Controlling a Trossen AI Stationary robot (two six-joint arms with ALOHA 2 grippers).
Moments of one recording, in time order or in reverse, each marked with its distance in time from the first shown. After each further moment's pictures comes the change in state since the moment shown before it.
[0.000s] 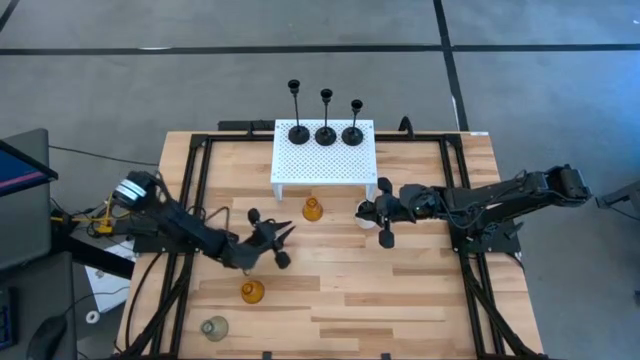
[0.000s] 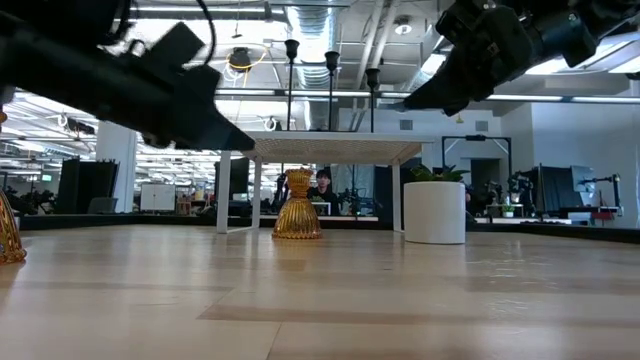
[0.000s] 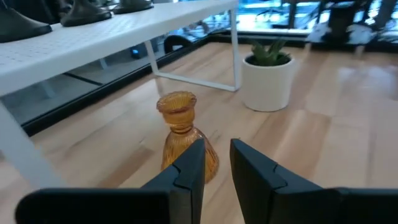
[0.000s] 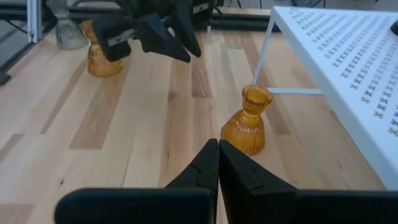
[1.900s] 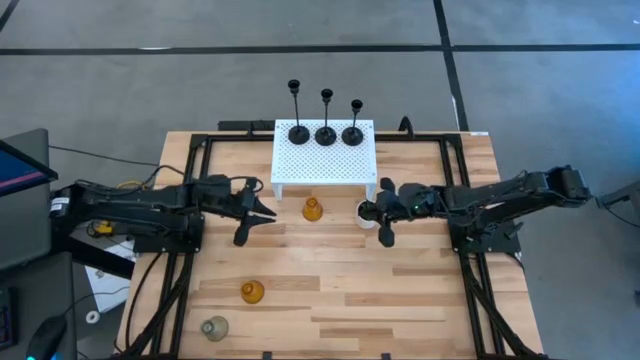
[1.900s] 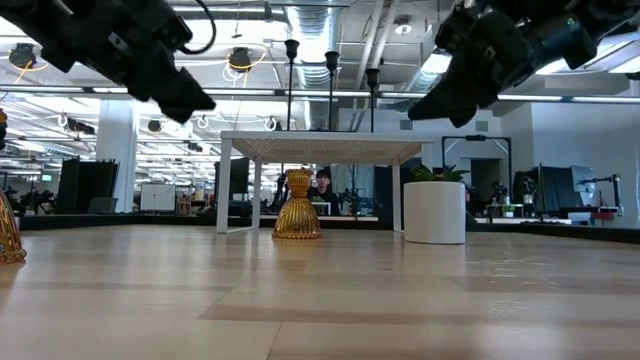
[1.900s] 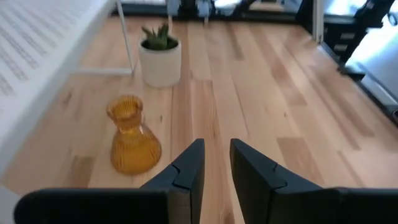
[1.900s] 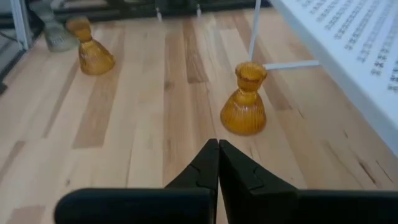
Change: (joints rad) left arm 0.594 -0.811 -0.052 -0.786 1.275 0.285; right arm -0.019 -0.002 -0.001 -0.052 -0.001 0.119
